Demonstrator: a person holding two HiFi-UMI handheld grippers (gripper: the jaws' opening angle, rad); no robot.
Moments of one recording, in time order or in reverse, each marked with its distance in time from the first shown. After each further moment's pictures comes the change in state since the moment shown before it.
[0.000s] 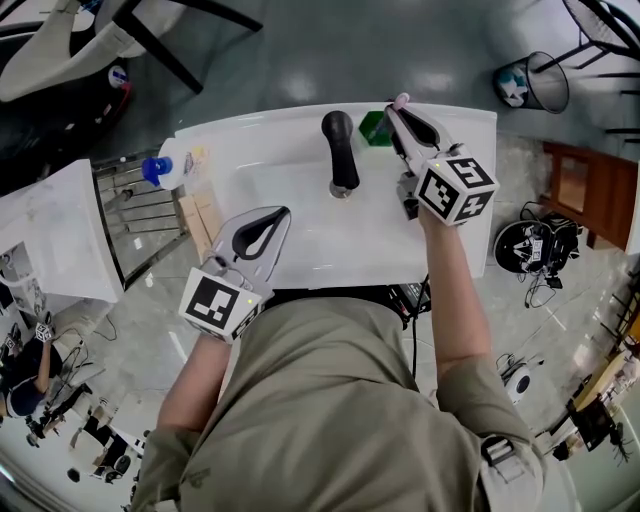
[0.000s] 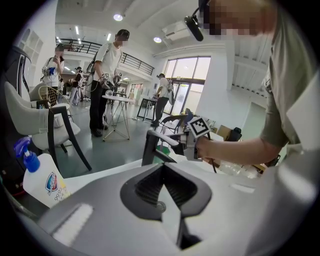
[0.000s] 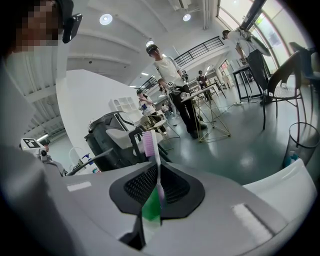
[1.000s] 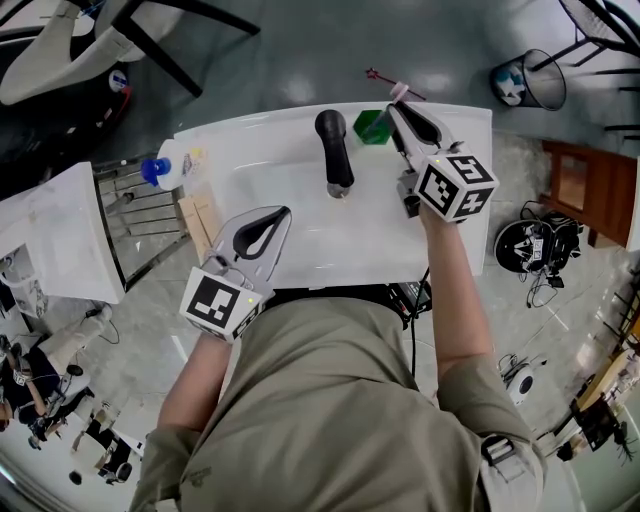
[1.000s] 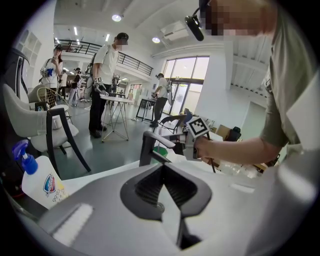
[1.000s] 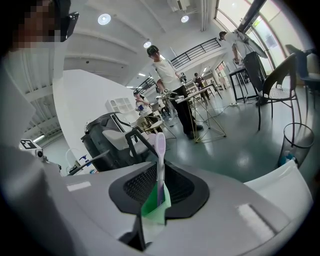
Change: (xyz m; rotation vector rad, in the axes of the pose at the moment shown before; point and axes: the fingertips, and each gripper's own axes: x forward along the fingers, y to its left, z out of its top) left arm 0.003 -0.007 0.002 0.012 -0.002 -0.005; right arm -0.008 -0.012 0.002 0.011 -0.007 -0.039
